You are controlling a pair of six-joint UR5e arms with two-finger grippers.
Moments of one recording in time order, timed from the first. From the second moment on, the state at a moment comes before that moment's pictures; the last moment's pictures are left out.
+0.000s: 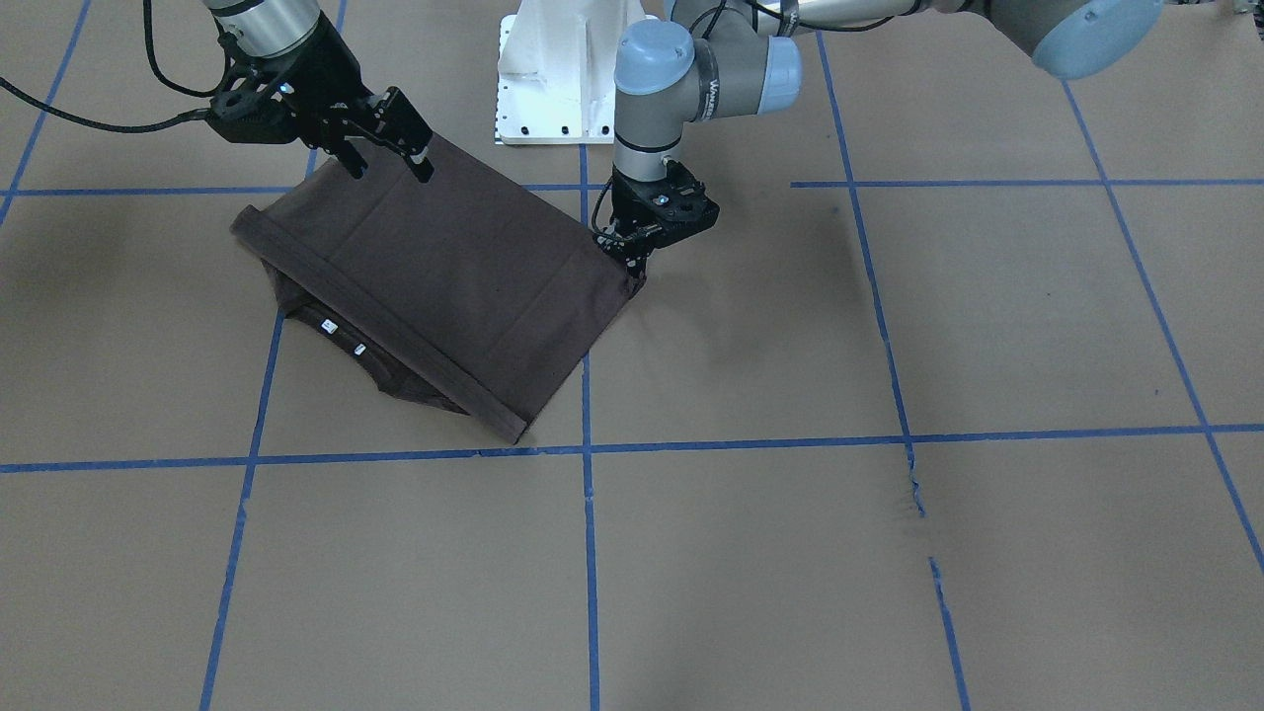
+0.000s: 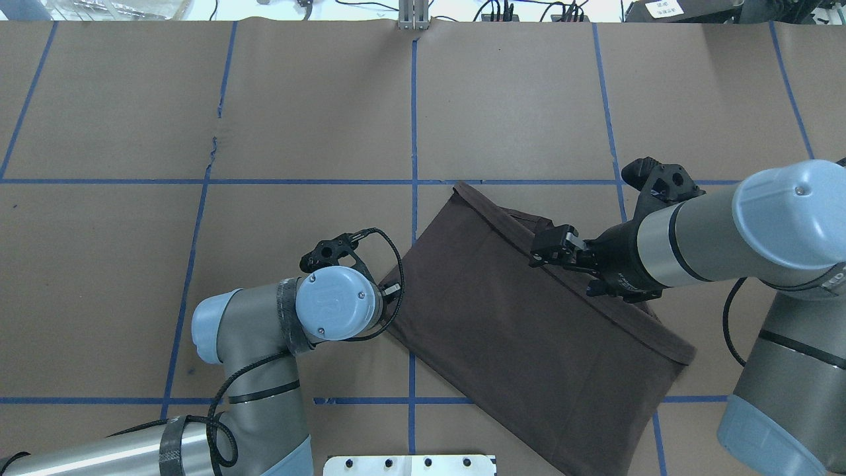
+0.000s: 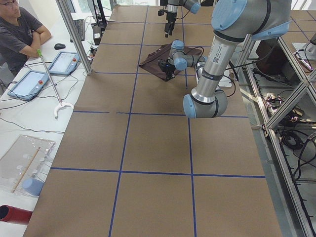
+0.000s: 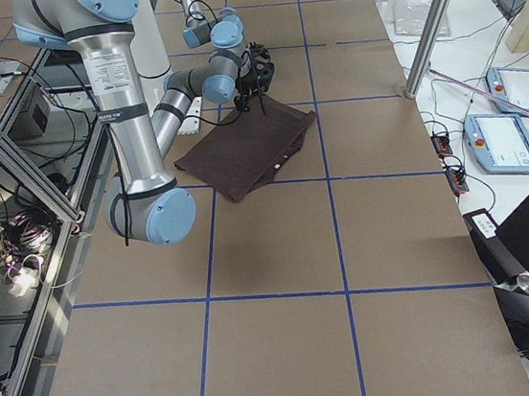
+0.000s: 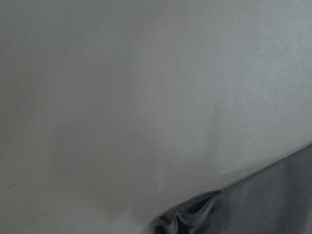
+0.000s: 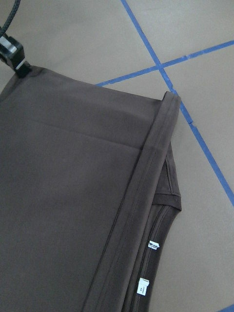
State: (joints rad) left arm -0.32 -2.21 -1.67 -1.69 -1.59 -1.88; right arm 0.57 -1.38 2.23 -1.37 1.94 1.65
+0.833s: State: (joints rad) left arm -0.54 -2.21 -1.59 -1.72 -1.59 -1.64; right arm 0.57 -1.38 2.24 -1.37 1.94 1.65
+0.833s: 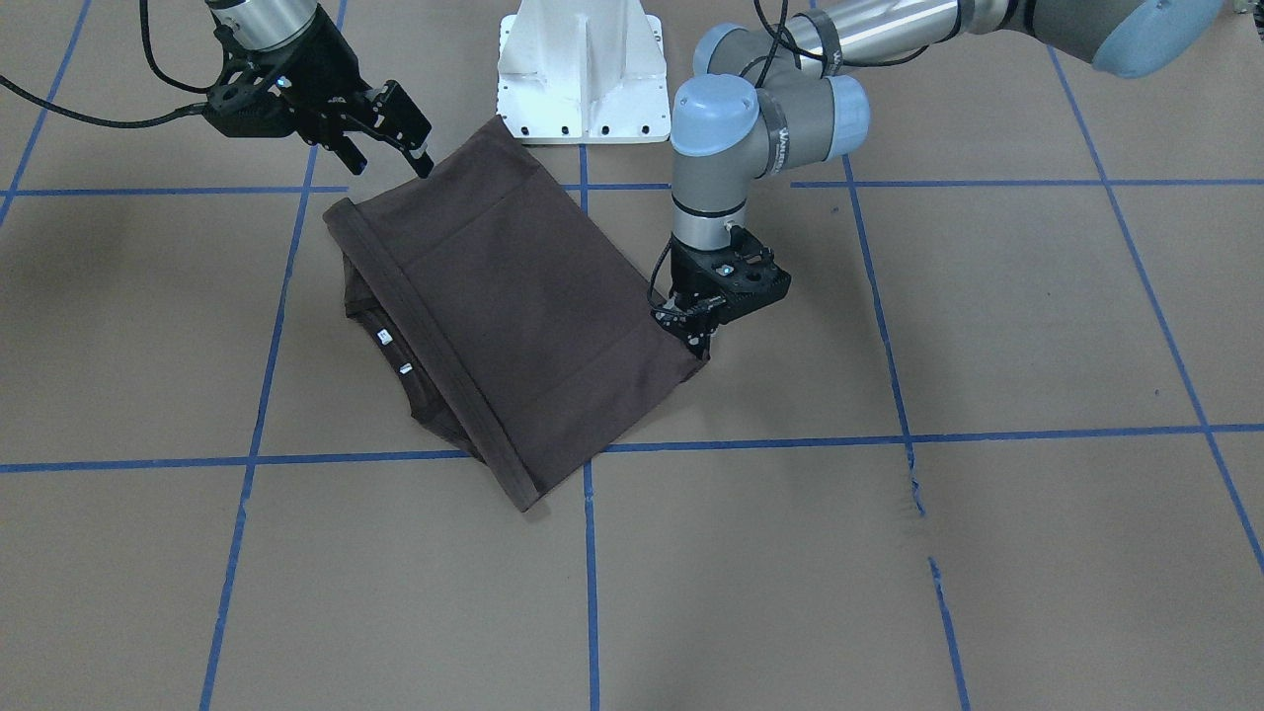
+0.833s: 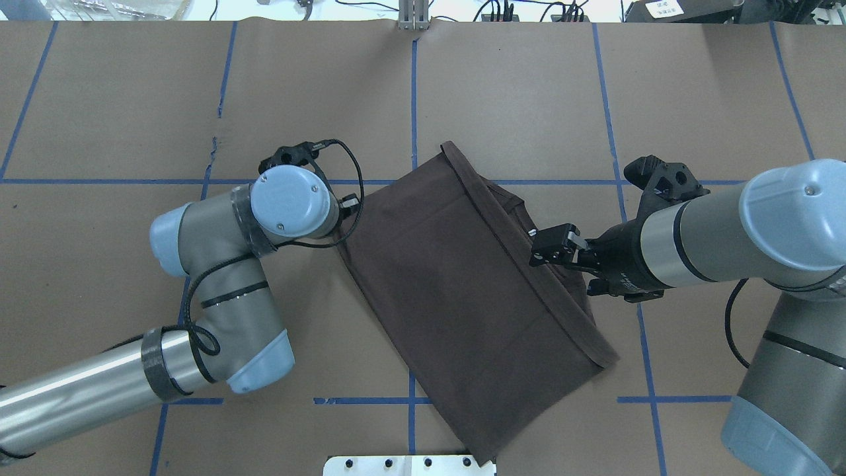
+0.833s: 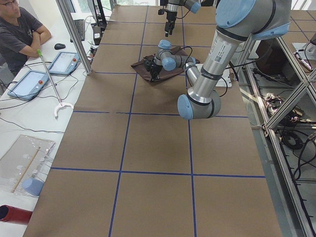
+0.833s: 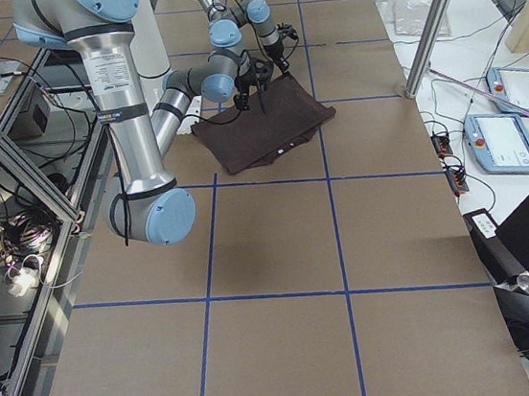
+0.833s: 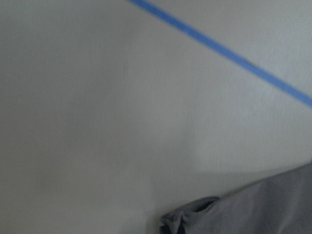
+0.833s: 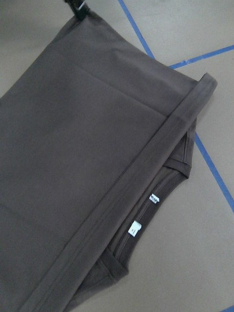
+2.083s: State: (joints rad) left arm -0.73 -2.55 -0.83 -2.32 -1.58 -1.28; right arm 0.57 -1.37 2.22 -1.37 1.93 1.65
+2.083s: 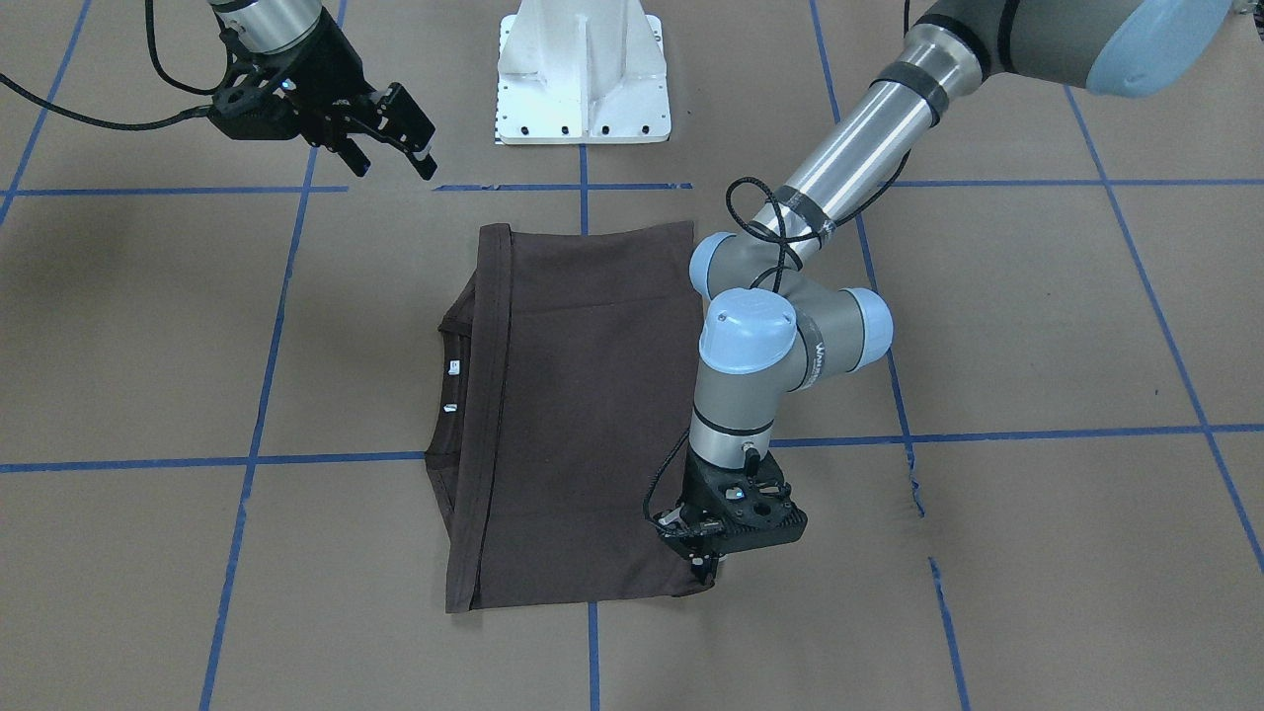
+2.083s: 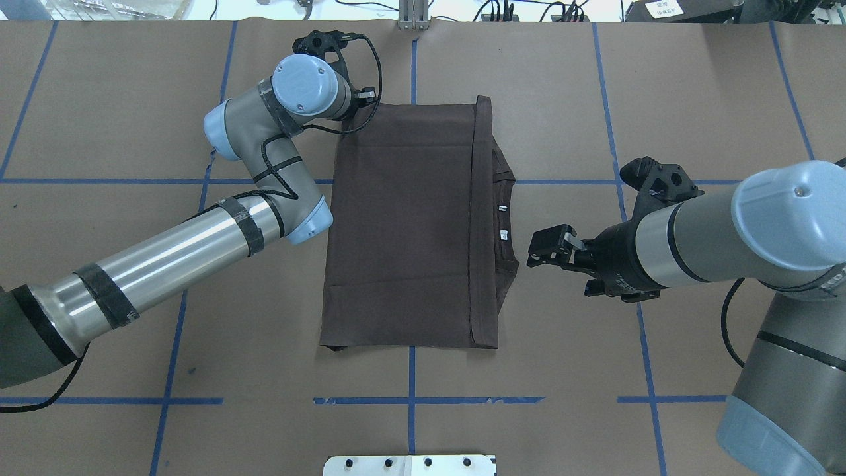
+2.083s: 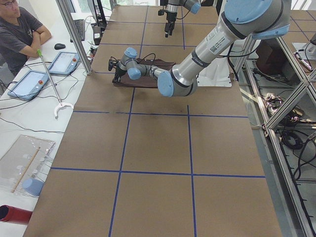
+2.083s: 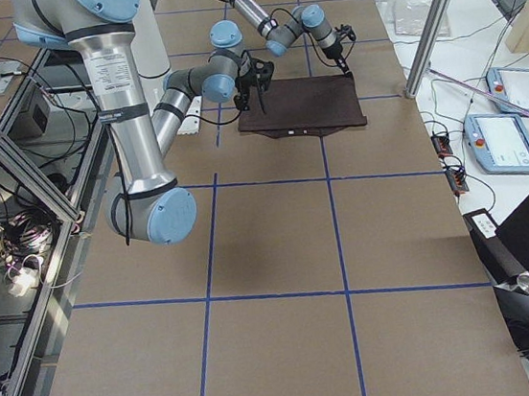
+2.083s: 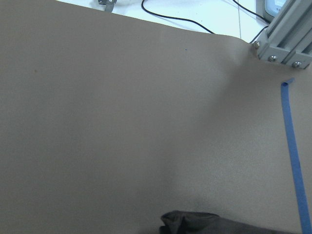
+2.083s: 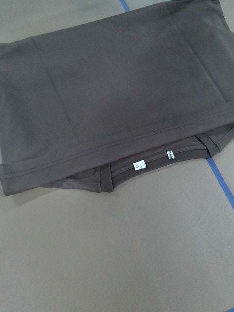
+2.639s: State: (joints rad) left arm -0.82 -2.48 -0.98 -2.26 -1.69 -1.19; right arm 0.56 -1.37 2.16 -1.39 1.92 1.52
